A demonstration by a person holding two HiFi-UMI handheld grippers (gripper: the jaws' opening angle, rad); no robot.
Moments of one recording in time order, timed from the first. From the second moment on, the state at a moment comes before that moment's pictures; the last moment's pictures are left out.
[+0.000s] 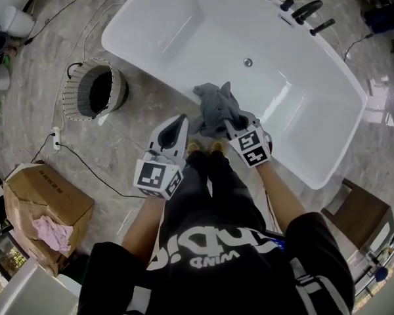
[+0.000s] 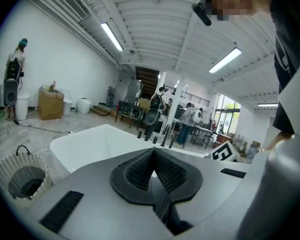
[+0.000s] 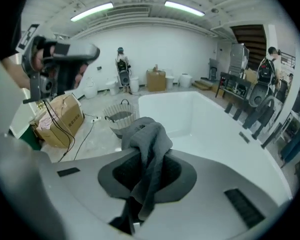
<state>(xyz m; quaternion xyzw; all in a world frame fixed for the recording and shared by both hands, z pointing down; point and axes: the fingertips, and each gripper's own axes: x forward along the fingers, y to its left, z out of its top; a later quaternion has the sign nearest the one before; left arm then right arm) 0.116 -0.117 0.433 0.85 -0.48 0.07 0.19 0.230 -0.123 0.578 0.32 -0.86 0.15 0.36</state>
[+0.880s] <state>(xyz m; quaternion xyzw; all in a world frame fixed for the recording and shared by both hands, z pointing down) 0.103 -0.059 0.304 0.81 -0.57 0.00 0.13 0.220 -0.126 0.253 0.32 -0.93 -0.07 0.18</state>
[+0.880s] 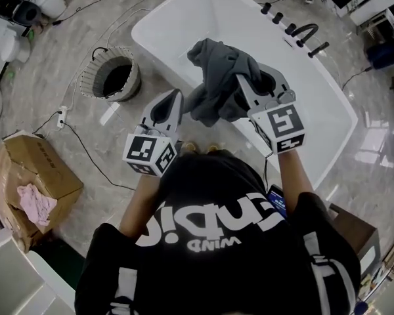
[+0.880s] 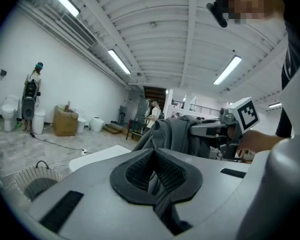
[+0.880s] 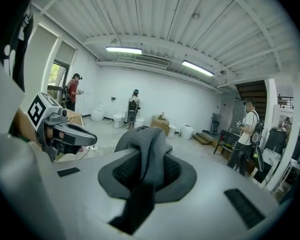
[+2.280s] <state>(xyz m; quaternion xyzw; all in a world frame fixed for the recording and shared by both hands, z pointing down) -0.170 0.001 0.327 0.60 -0.79 -0.04 0.14 -0.134 -0.107 0.245 0.00 -0.98 -0.15 0.14</state>
